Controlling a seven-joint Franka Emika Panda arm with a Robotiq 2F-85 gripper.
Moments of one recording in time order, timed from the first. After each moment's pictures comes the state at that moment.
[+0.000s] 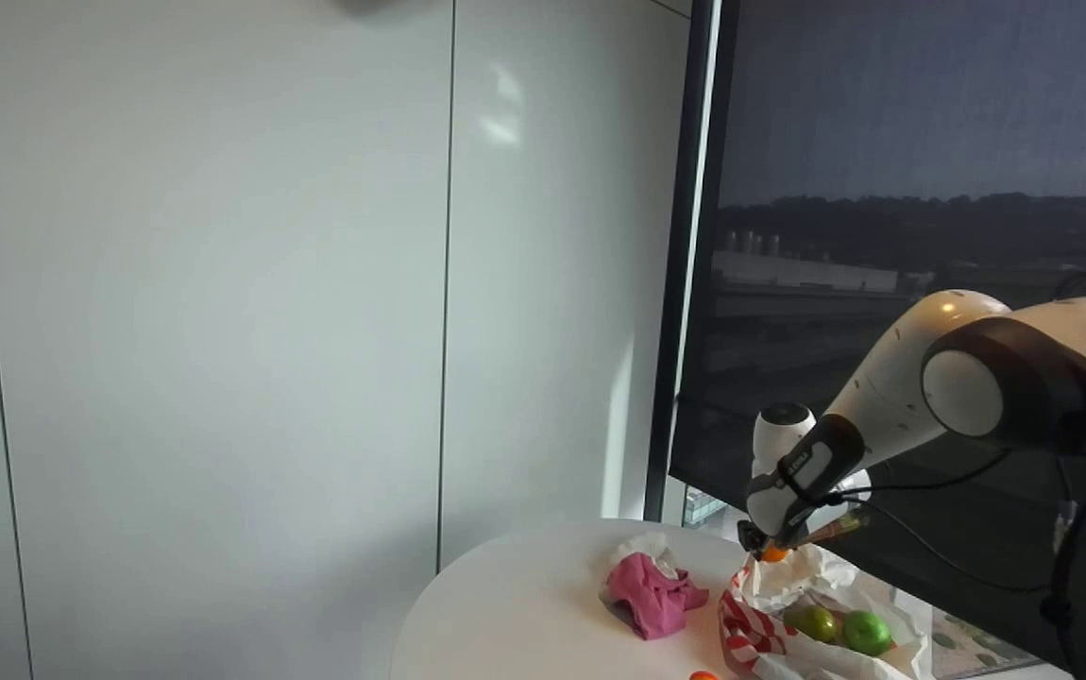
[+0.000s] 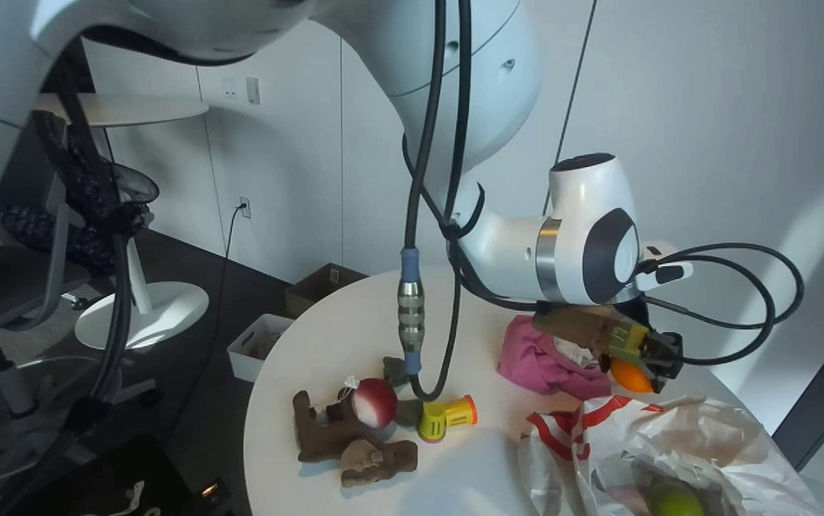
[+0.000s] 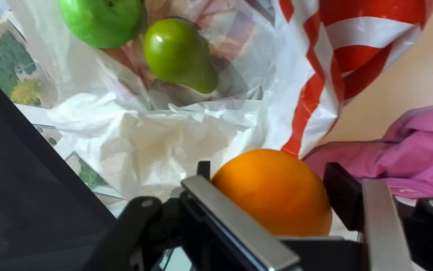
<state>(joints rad) 0.18 0.56 -0.45 -1.90 -0.25 2.78 0.20</state>
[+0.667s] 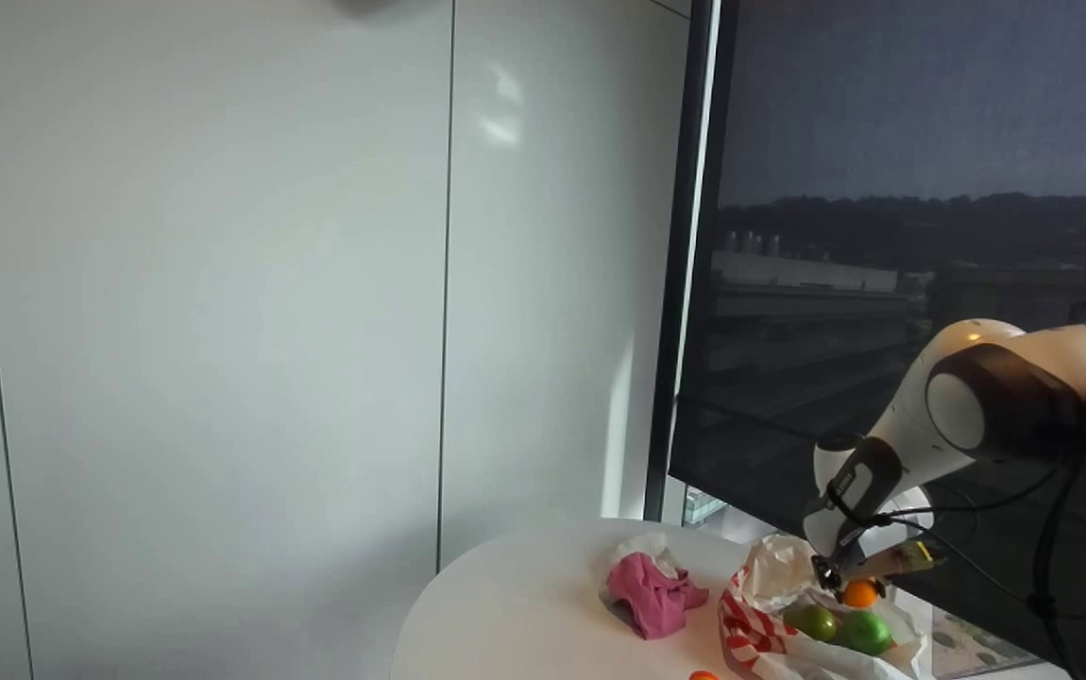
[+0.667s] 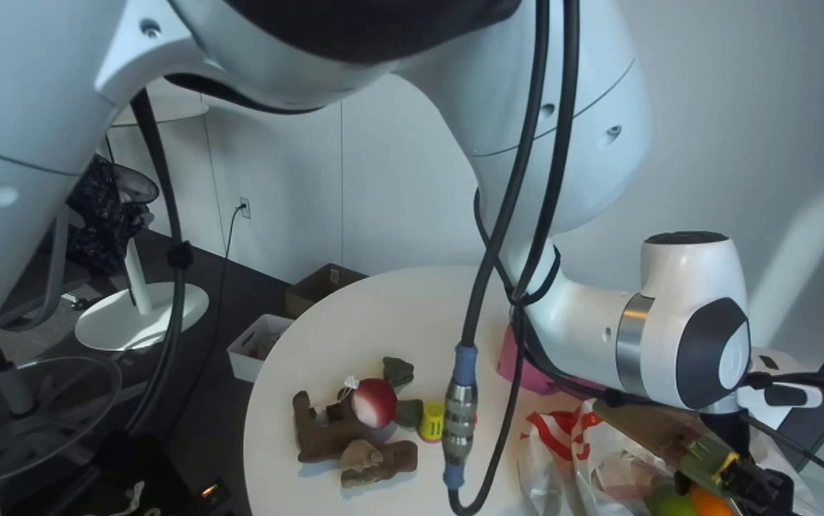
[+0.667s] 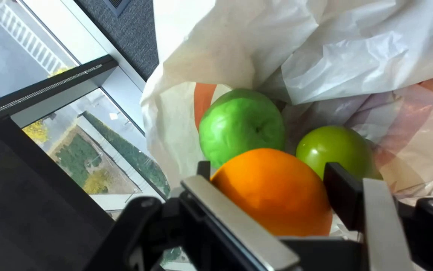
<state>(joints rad) -0.02 0.66 -0.44 -1.88 -0.25 2.69 0.30</state>
